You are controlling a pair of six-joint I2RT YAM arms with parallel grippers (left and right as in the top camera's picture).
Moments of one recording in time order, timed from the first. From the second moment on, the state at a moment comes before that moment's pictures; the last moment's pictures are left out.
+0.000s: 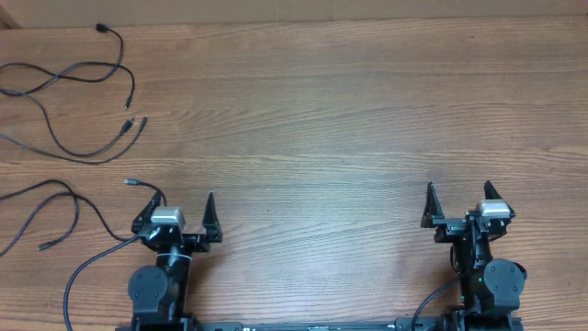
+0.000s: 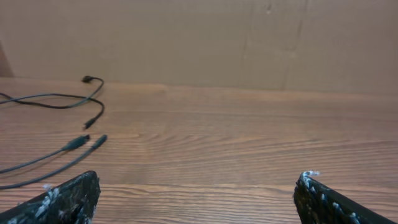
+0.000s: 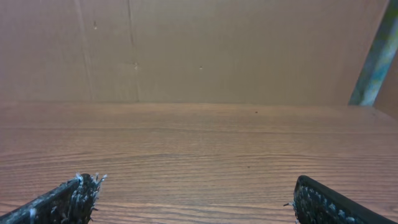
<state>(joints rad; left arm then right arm) 0.01 0.02 0.01 -0.08 0.05 -0.07 -0.03 0.01 0.02 -0.04 -0.04 -0.01</state>
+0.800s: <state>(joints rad) 0.01 0.02 0.01 -0.08 -0.04 -0.01 -0.03 0.01 0.02 -0.03 -0.04 -0.01</state>
